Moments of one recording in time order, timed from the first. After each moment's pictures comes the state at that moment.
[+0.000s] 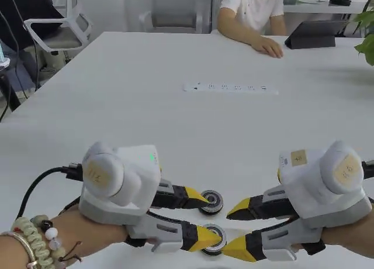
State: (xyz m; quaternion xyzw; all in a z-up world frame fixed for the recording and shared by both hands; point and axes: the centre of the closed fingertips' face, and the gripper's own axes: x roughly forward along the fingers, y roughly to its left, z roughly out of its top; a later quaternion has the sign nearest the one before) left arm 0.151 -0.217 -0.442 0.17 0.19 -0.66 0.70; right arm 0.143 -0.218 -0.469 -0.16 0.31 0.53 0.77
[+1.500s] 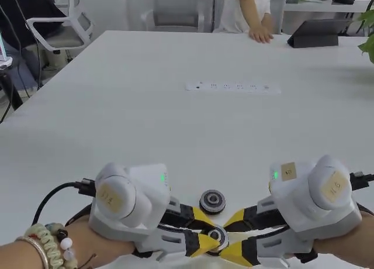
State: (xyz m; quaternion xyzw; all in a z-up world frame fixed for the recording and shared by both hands) left arm 0.142 -0.214 -0.459 0.20 0.18 -0.67 0.69; right arm 0.137 -0.210 -0.479 -0.20 0.31 0.54 0.76
